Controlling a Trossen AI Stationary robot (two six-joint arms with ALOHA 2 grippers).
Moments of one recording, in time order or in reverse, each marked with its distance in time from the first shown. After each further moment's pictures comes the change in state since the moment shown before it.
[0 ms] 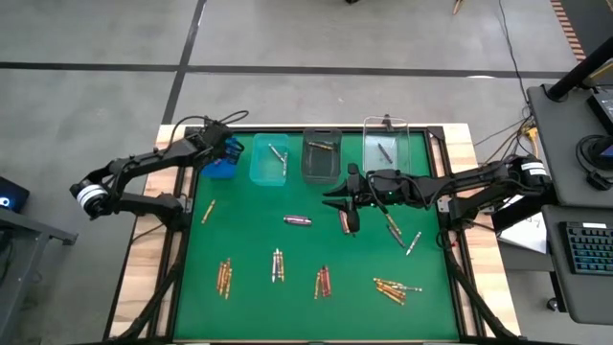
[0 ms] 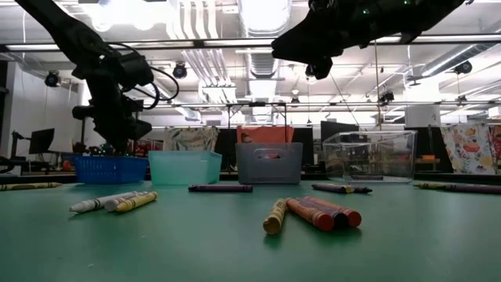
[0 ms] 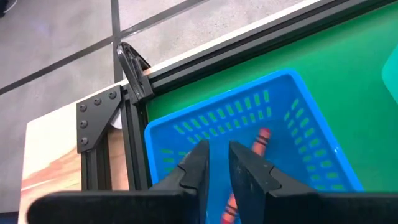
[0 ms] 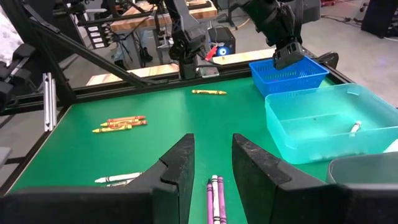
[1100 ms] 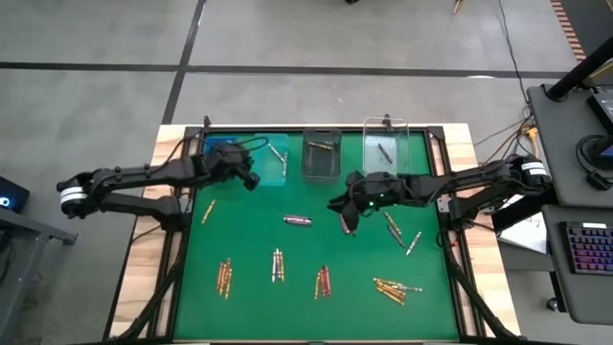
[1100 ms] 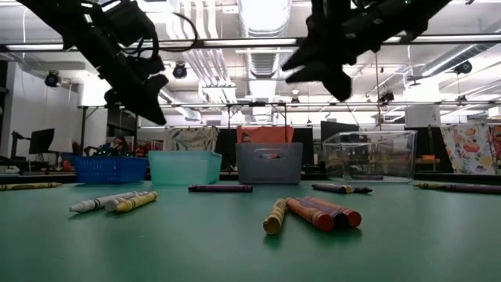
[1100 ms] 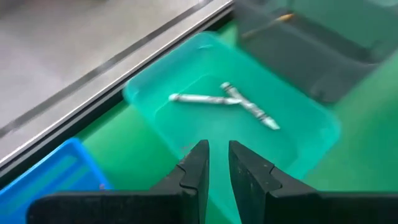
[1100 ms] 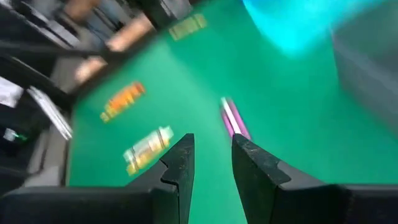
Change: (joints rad) left arm -0.467 -0.174 0.001 0.084 0.138 -0.005; right arm 0.011 0.000 0.066 -0.350 -0.003 0.491
